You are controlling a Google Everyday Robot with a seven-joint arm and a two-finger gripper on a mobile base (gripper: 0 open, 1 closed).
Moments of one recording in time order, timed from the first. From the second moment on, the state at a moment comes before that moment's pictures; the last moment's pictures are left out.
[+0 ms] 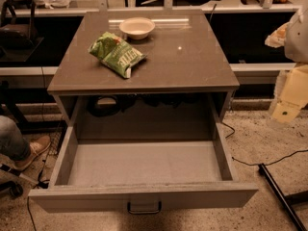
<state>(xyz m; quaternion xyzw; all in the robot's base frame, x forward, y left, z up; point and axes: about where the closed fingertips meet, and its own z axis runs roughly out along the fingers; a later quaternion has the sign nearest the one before) 0.438 -0.217 0.977 -0.60 0.78 -0.03 0.16</state>
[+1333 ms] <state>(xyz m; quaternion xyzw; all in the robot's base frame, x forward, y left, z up) 0.572 -0.109 0.937 -0.49 0.83 0.10 0.24</state>
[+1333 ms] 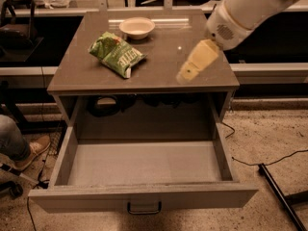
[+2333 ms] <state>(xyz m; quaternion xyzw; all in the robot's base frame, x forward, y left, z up) 0.618 -0.067 0.937 -0.41 0.84 0.15 0.32</state>
